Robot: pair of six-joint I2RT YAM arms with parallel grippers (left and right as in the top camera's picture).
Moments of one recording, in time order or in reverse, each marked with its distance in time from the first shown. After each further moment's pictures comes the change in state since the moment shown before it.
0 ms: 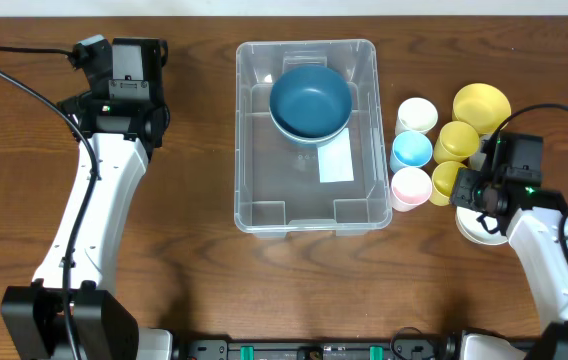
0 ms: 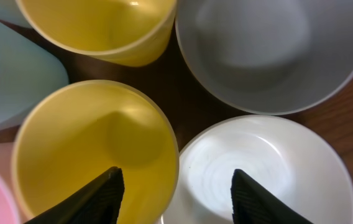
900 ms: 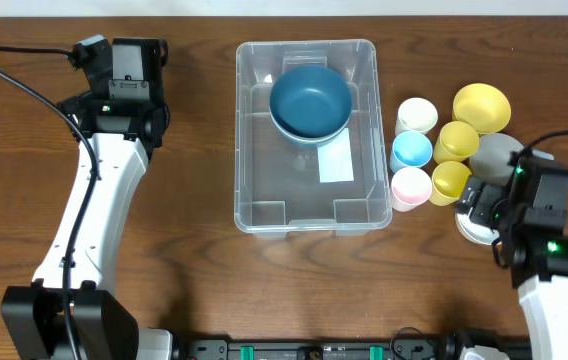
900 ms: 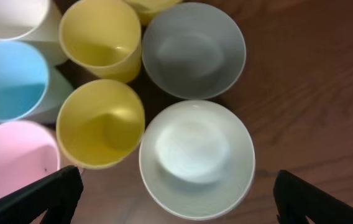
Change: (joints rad) left arm 0.000 0.000 0.000 0.000 0.000 0.000; right arm 0.014 -0.371 -0.002 -0.169 0.121 0.046
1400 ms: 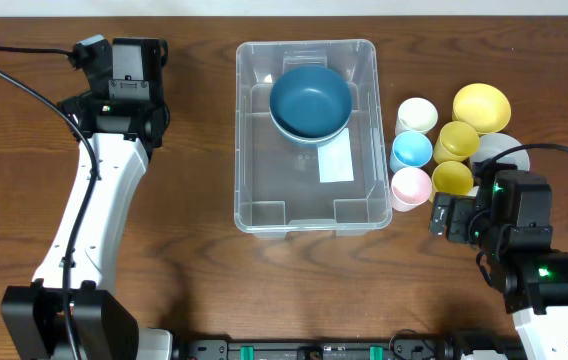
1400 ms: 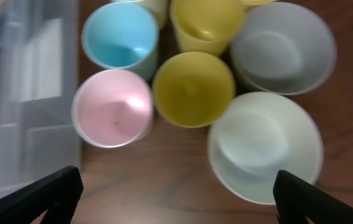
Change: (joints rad) left arm 0.000 0.000 0.000 0.000 0.000 0.000; right arm 0.169 -0.133 -0.004 -0.107 -0.093 -0.045
